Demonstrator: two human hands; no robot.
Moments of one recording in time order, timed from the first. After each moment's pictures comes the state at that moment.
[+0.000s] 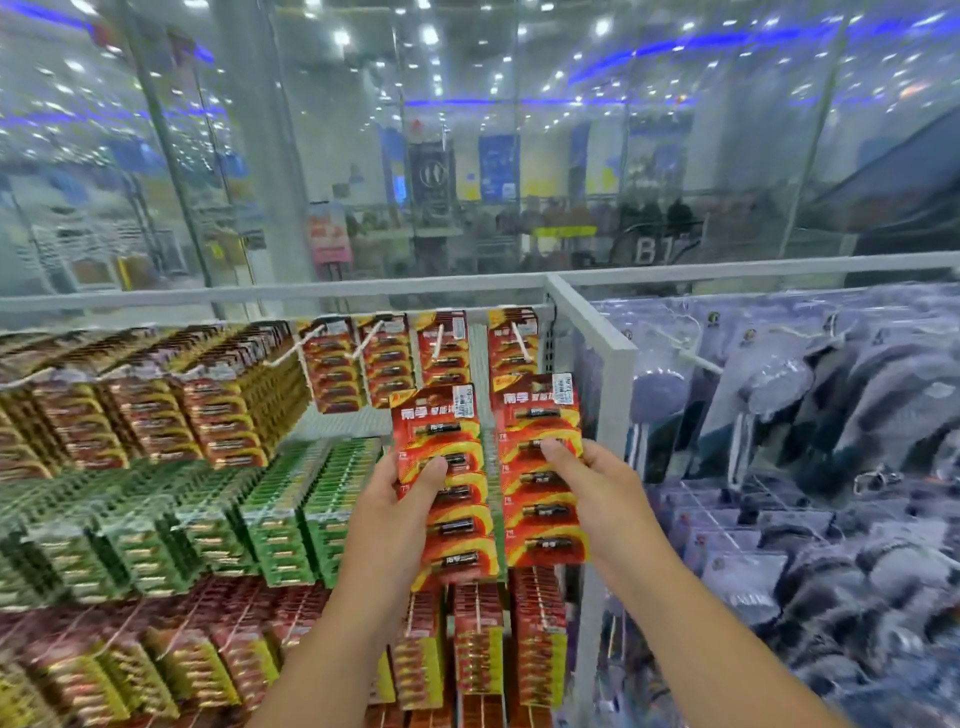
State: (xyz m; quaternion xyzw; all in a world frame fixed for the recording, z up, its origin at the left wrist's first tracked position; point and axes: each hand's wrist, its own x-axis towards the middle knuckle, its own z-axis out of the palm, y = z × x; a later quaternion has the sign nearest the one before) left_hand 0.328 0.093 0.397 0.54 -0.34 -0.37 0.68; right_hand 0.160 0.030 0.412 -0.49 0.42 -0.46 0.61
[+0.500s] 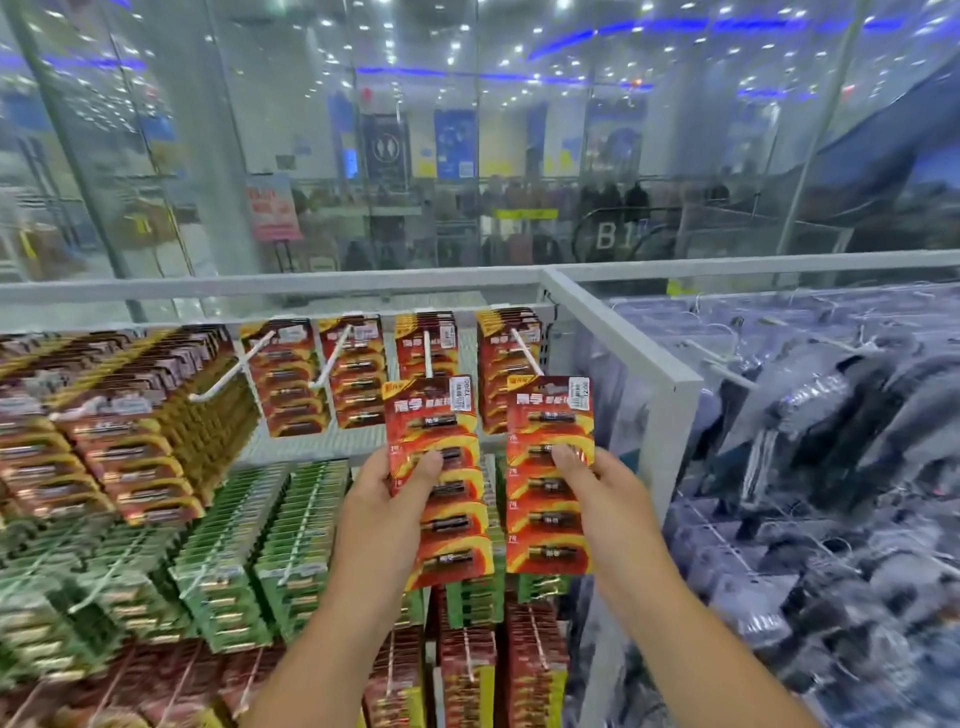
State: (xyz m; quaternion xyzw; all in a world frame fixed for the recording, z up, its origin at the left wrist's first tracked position) left_hand 0.388 -0.004 0.388 0.53 -0.35 -0.40 0.66; right_hand 0.208 -0.040 0.404 -0.46 0.45 -0.51 0.57
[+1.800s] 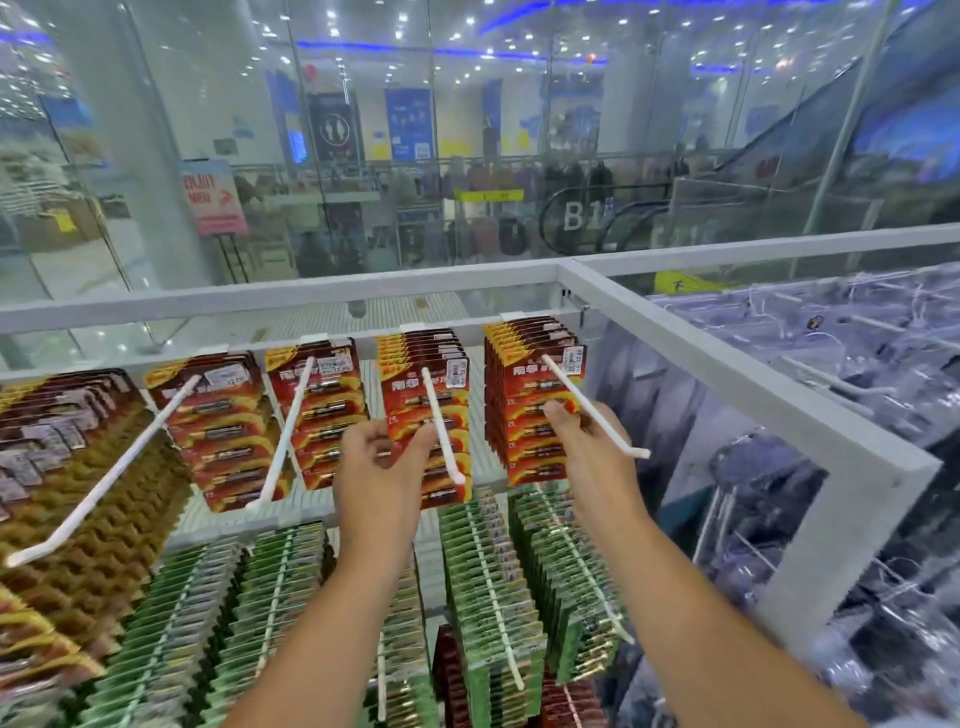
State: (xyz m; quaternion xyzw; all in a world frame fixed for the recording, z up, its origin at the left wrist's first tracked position) left_hand 0.457 -0.181 0.364 0.62 -0.39 -0.25 0.64; right_hand 0.278 -0.241 0.352 -0.43 0.47 -0.60 0.49
